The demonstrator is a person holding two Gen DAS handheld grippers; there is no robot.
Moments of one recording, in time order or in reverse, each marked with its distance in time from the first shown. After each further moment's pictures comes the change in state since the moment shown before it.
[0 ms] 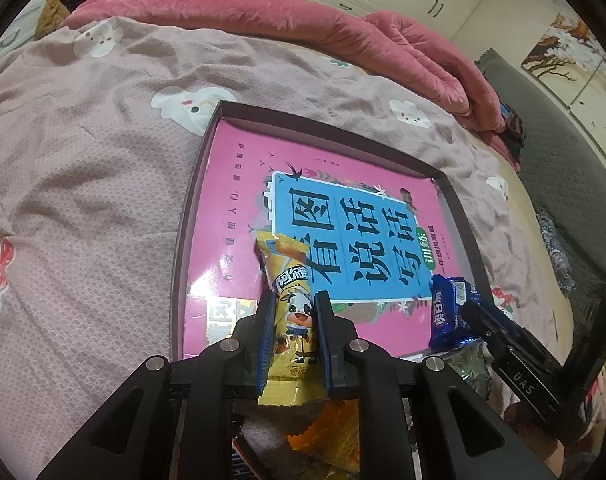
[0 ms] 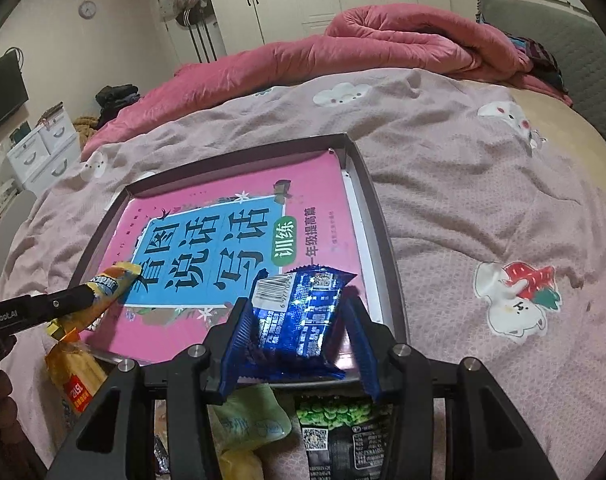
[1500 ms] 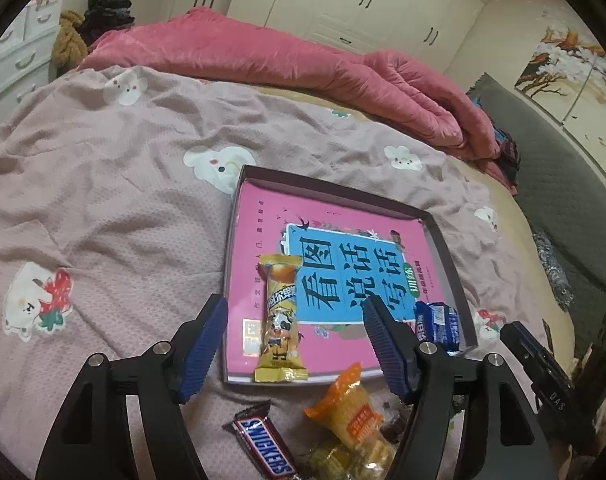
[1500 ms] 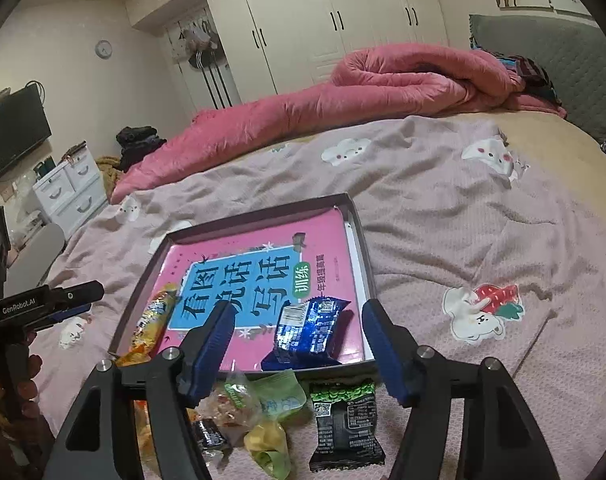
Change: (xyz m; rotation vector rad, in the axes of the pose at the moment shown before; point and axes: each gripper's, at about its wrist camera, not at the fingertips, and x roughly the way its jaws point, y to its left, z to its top) left arm -0.067 0.005 0.007 0.012 -0.128 0.016; right arm -0.077 -0.006 0.003 0.028 -0.155 0.074
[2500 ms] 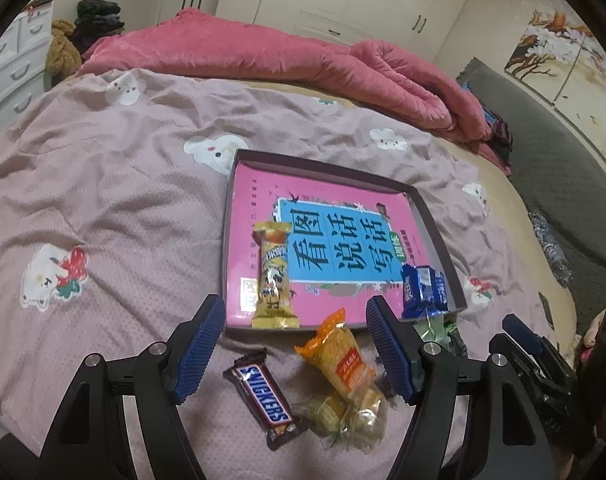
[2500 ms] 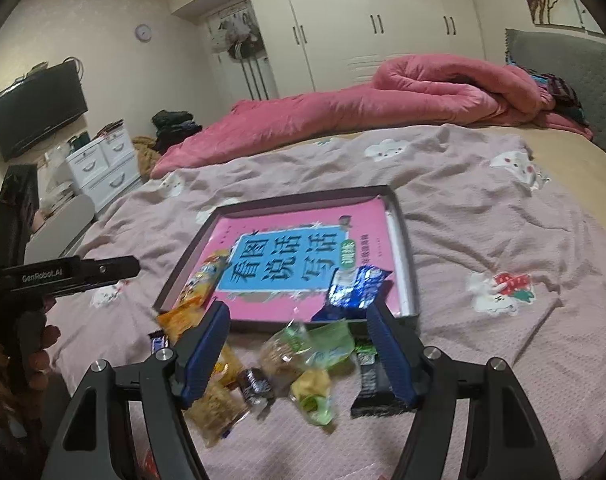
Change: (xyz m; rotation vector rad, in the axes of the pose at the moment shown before) left arm -0.030 -0.010 -0.029 0.056 0.031 0.005; right arm -0.034 0.034 -0.030 -0.112 0.022 0.098
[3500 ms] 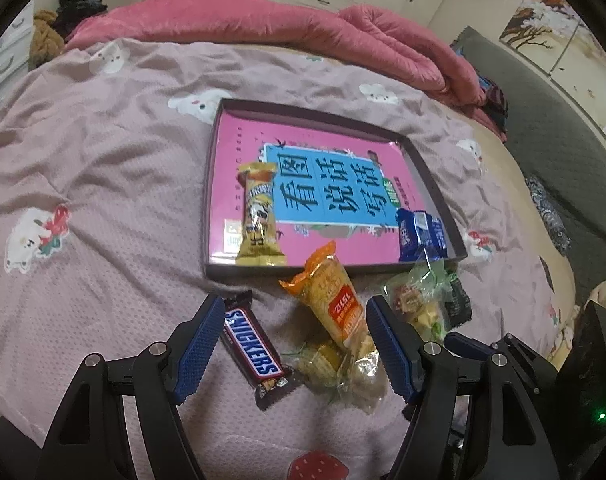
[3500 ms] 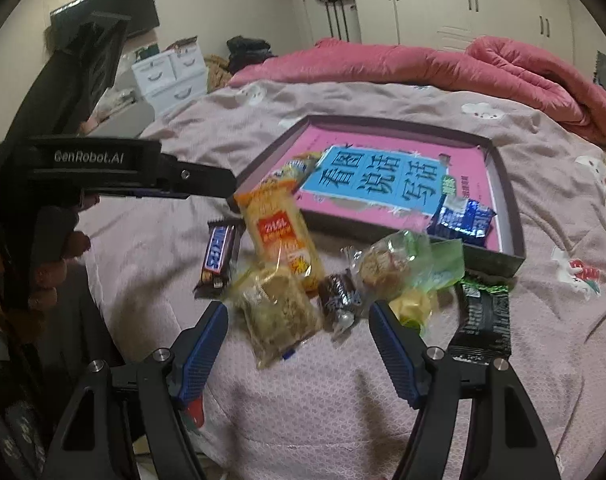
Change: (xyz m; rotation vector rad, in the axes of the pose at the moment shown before) left arm 0.014 -0.006 -0.030 0.037 0.118 -0.019; right arm 0.025 0.057 -0.056 -0.260 0.220 0.164
